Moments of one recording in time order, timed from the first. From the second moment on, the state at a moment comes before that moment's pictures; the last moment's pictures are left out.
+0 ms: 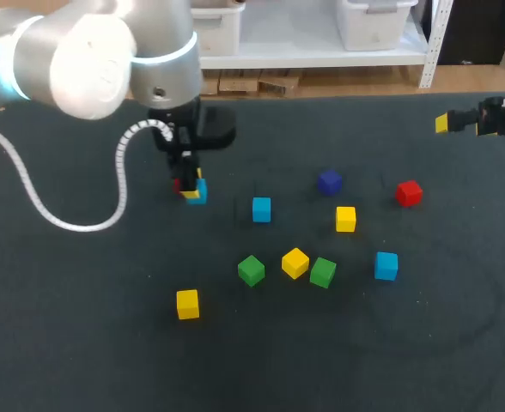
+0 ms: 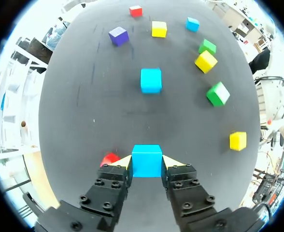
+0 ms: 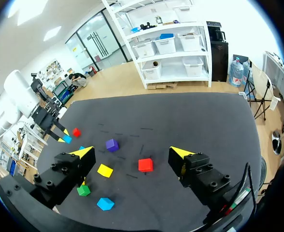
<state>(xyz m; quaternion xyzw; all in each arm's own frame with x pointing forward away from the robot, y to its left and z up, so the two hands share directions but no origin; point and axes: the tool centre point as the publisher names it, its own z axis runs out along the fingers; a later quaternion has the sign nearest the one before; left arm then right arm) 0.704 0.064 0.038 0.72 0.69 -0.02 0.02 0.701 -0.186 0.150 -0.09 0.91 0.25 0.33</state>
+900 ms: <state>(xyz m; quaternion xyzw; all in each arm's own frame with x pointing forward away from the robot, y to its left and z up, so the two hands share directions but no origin) 0.703 0.008 0.012 0.71 0.70 -0.03 -0.01 0.701 -0.186 0.150 -0.09 0.91 0.25 0.33</state>
